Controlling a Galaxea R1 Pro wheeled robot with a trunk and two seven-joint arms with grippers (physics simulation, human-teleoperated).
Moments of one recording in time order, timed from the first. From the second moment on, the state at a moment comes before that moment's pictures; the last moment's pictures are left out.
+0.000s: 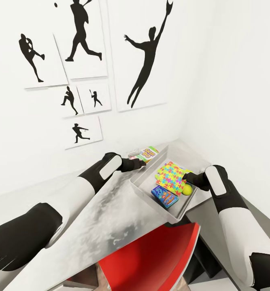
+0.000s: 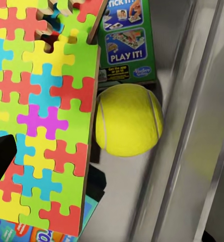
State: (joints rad) left arm -1.24 -0.15 -0.64 -0.52 1.08 0.61 0.20; right arm -0.92 -0.10 -0.10 -0.94 -0.78 0.95 -0.60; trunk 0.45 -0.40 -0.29
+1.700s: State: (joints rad) left arm -1.24 -0.15 -0.64 -0.49 1.08 0.61 0.20; right arm -0.92 -0.10 -0.09 -0.94 -0.78 0.96 -0.60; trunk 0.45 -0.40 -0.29
